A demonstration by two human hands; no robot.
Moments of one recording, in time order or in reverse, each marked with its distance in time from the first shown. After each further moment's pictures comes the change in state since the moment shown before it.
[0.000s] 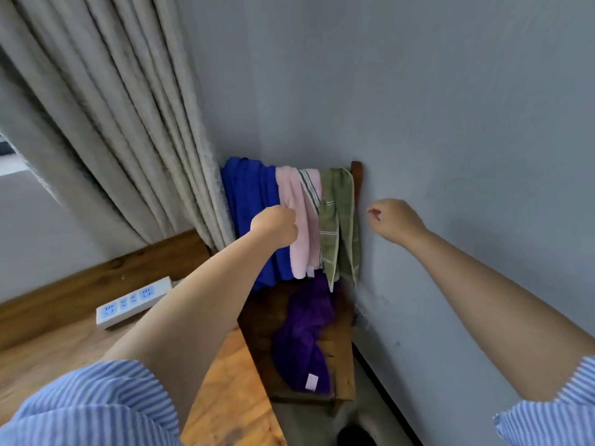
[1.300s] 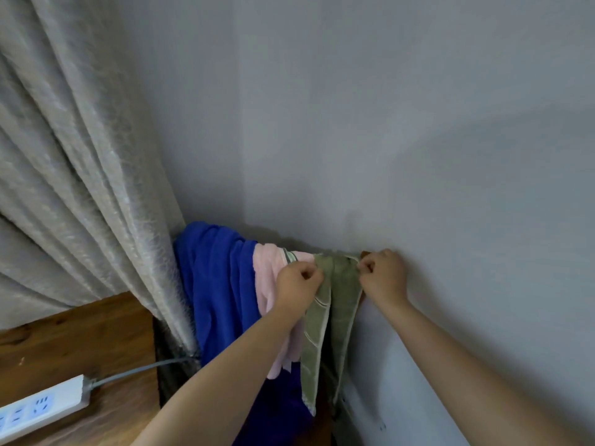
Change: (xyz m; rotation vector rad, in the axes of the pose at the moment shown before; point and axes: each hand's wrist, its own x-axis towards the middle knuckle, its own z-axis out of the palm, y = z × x) left_hand 0.215 0.037 0.045 -1.144 0.271 -0.083; right_hand 0.217 0.030 0.040 0.094 0.228 0.153
